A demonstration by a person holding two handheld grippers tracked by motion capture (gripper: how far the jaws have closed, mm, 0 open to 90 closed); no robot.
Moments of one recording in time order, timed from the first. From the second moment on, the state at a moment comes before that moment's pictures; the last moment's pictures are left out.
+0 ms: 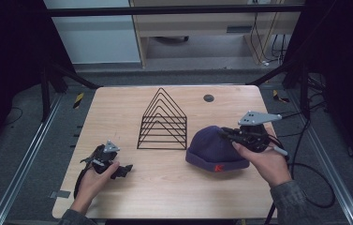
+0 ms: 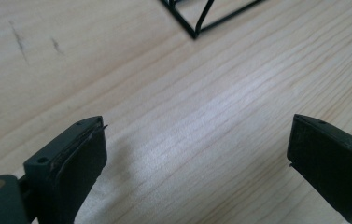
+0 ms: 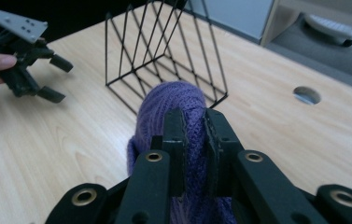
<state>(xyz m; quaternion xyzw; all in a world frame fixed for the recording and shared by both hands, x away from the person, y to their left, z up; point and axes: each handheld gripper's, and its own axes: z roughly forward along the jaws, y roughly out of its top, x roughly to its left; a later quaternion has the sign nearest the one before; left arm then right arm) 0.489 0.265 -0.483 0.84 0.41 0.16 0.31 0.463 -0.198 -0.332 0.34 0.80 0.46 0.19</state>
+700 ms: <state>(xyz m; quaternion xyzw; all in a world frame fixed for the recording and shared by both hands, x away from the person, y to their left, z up) 0.498 0.231 -0.345 0.81 0.33 0.19 0.44 0.509 -0.184 -0.242 0.32 0.75 0.51 0.25</state>
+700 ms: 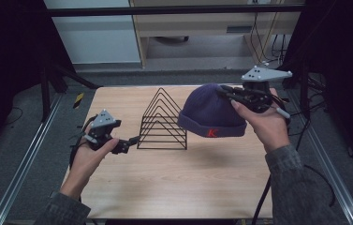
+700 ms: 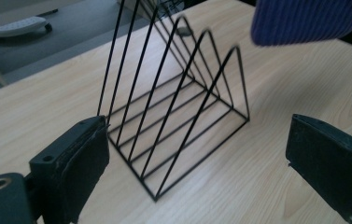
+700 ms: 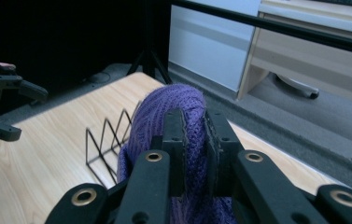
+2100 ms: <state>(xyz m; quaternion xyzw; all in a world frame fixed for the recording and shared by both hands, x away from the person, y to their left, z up) 0.550 0.222 -0.292 0.82 0.30 0.17 0.47 0.548 -0.079 -0.188 0.28 0.75 0.56 0.21</state>
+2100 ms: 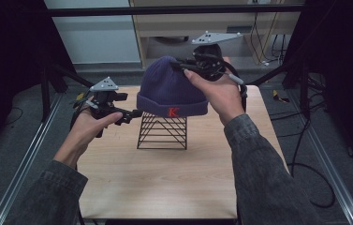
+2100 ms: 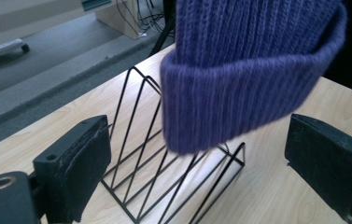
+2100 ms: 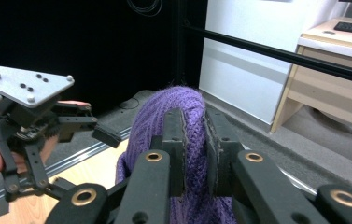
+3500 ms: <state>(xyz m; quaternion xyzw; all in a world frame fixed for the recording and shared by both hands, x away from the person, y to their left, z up) 0.564 0.220 -0.324 0.83 0.32 0.18 0.42 0.577 -0.054 -0.219 0.30 0.78 0.51 0.20</state>
